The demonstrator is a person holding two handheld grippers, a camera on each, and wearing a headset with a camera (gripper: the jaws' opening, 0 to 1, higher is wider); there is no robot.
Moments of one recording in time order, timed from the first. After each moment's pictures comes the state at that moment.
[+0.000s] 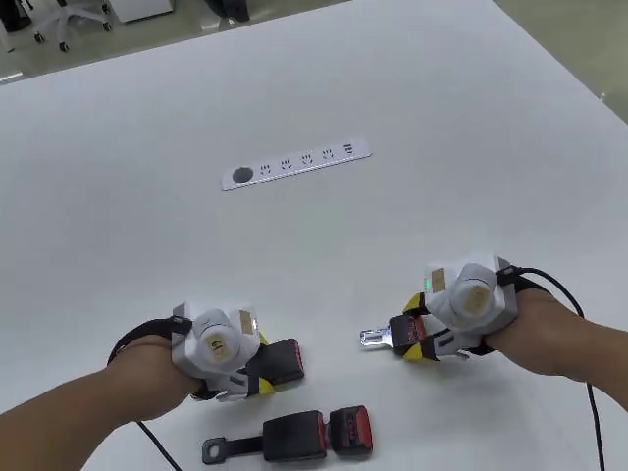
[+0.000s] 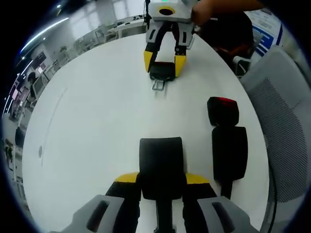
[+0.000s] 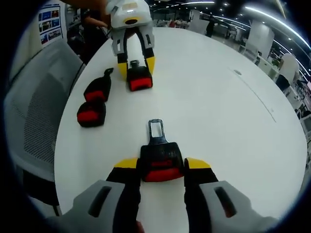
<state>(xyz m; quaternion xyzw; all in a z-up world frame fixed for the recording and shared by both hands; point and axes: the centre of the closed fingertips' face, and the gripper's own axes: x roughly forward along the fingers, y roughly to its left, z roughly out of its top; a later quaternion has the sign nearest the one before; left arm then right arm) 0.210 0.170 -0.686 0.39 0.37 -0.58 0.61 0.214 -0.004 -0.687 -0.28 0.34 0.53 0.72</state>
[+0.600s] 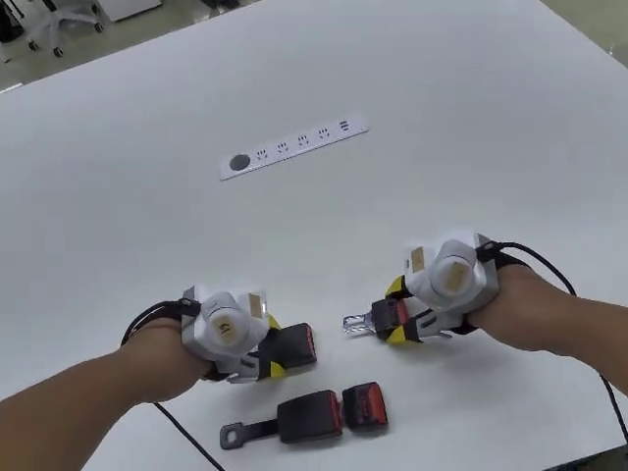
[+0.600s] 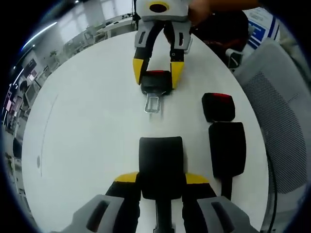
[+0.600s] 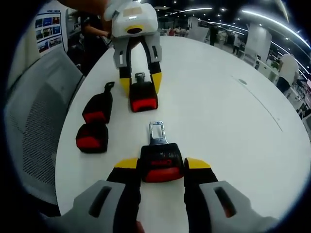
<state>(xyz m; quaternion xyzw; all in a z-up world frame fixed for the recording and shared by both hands) 0.209 0.168 -0.689 0.41 0.37 -0.60 0.58 0.215 0.049 -0.688 -0.24 0.31 0.54 0.74</state>
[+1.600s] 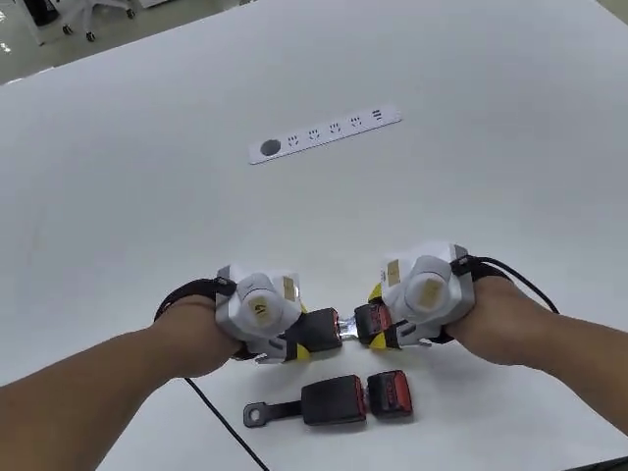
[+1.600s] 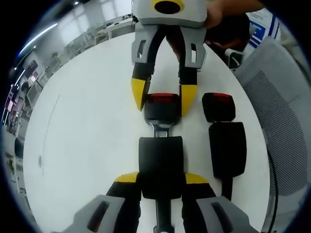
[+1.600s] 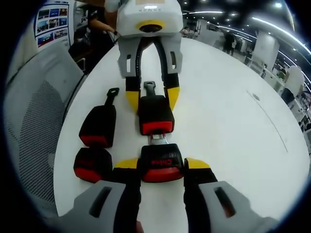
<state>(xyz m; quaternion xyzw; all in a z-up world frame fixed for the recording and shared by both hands) 0.210 0.171 -0.691 0.40 0.37 -0.59 0.59 0.207 0.099 -0.685 -0.26 0.29 0.56 0.73</state>
